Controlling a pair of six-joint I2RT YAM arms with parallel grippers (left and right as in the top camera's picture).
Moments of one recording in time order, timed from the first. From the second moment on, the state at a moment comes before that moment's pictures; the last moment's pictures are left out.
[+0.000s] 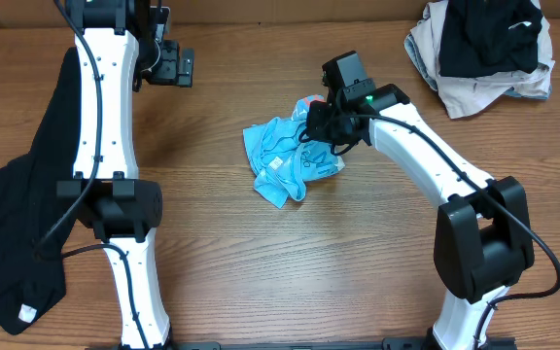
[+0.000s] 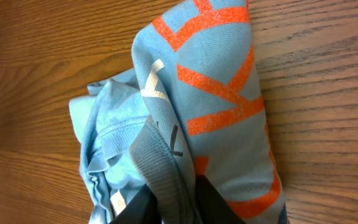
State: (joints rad) left arm -0.02 2.36 2.69 -1.65 -0.01 0.00; right arm 0.40 1.98 1.55 -0.70 -0.20 0.54
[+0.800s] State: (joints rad) left arm -0.02 2.36 2.69 -1.65 -0.01 0.01; right arm 0.39 2.01 1.55 -0.71 -0.08 0.48
